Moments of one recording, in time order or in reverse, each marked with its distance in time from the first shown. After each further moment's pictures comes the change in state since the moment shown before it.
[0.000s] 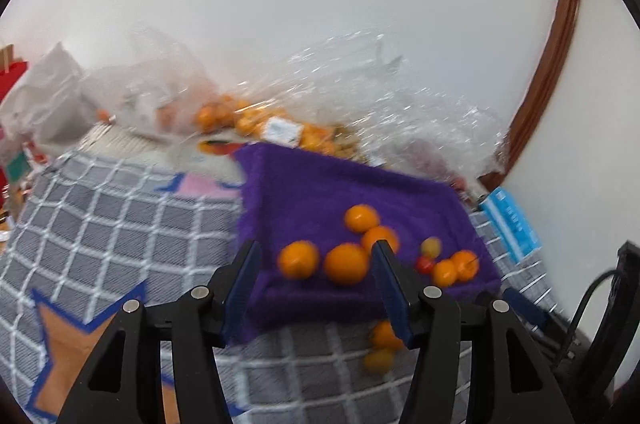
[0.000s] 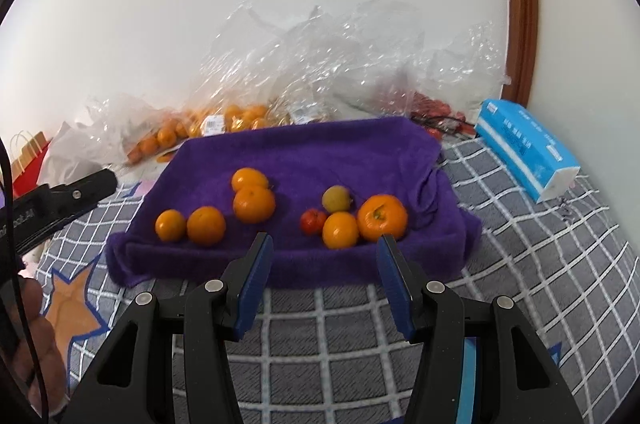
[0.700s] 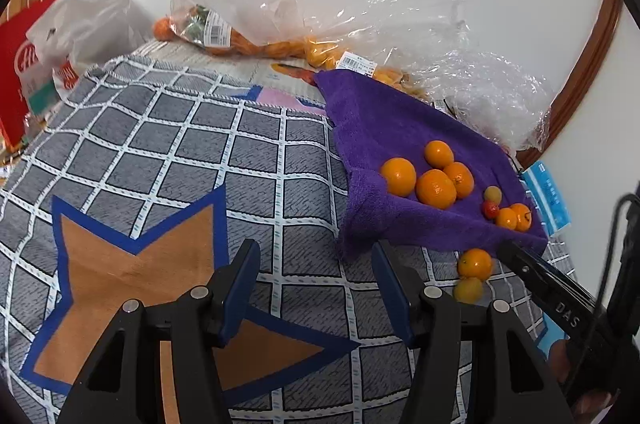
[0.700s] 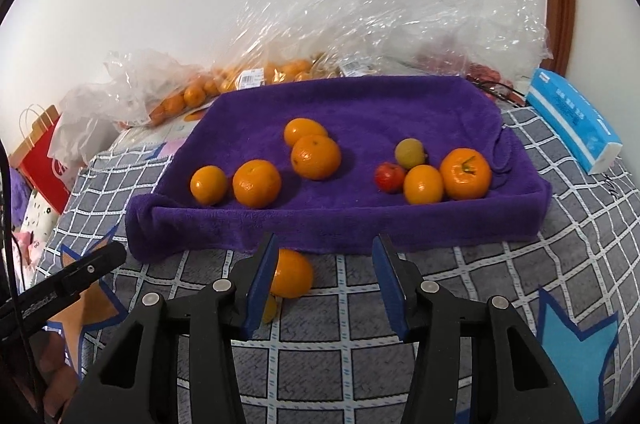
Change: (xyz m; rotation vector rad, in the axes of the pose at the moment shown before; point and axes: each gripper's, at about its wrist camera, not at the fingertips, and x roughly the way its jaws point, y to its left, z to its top) left arm 0.010 0.065 -0.048 -0.094 0.124 0.060; right arm 0.036 0.045 -0.019 -0.021 0.106 0.053
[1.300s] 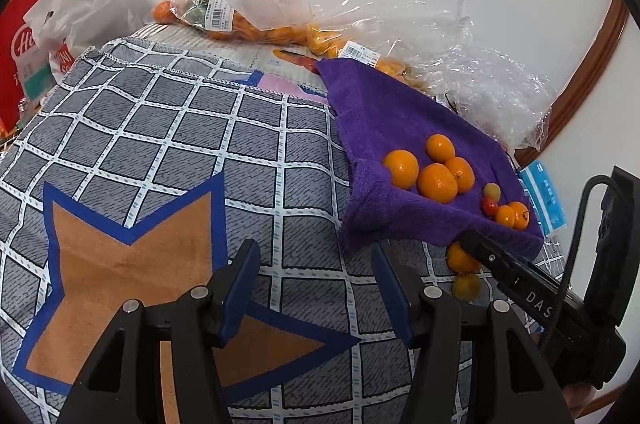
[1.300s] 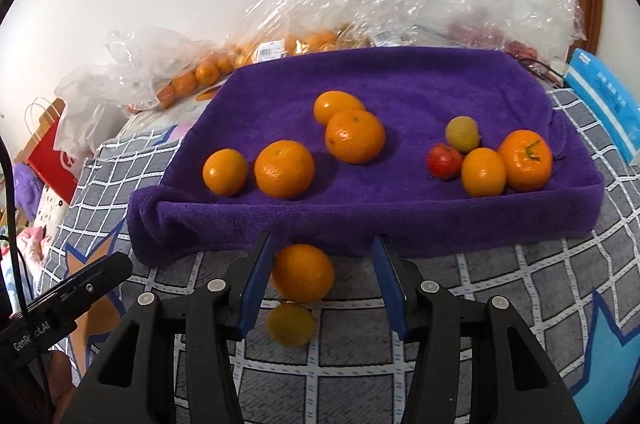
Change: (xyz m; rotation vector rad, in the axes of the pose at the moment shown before) left arm 0.007 0.006 0.001 -0.037 0.046 -0.026; right arm 0.032 0.019 0.003 -0.001 0.067 0.076
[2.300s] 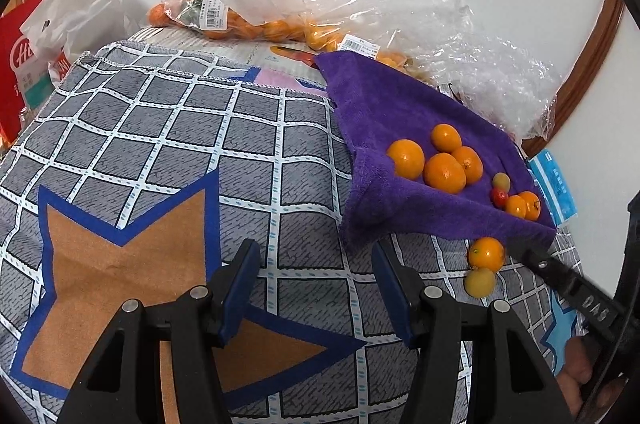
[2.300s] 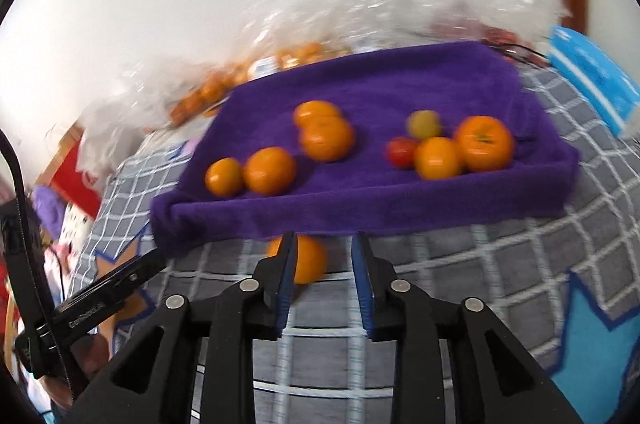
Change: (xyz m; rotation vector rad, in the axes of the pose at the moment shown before) left arm 0.008 -0.004 -0.004 0.031 -0.007 0.033; right arm -0.027 -0.023 -0.006 0.041 -0.008 0.085
